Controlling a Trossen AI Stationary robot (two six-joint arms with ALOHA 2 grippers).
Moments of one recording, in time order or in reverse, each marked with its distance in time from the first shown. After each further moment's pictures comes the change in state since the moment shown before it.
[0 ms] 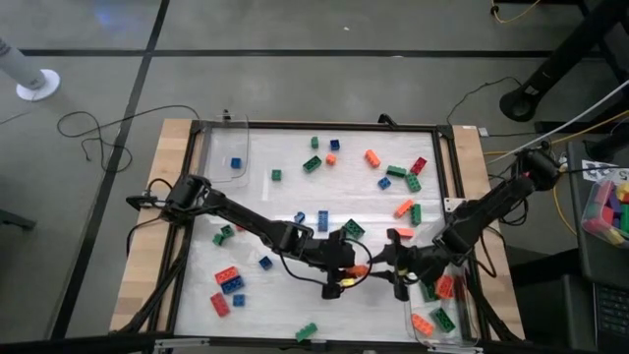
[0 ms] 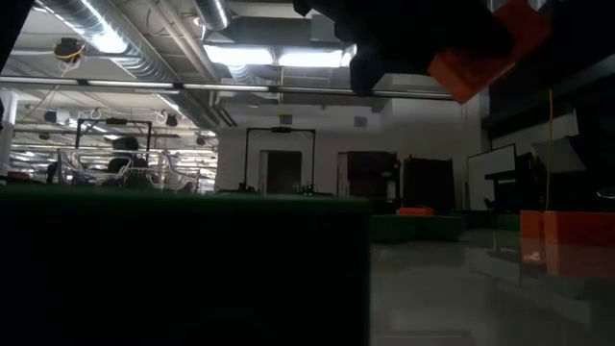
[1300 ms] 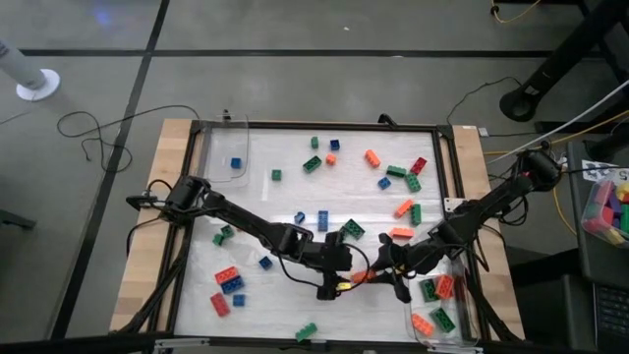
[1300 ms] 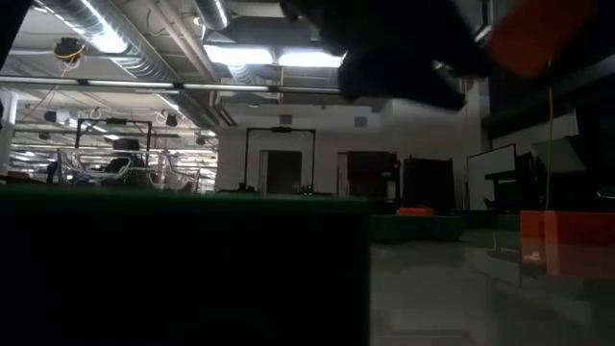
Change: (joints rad) left arm -0.018 0.001 0.002 -0.111 -0.007 0.034; right arm -0.060 -0.008 0.002 0.072 -0.261 0.043
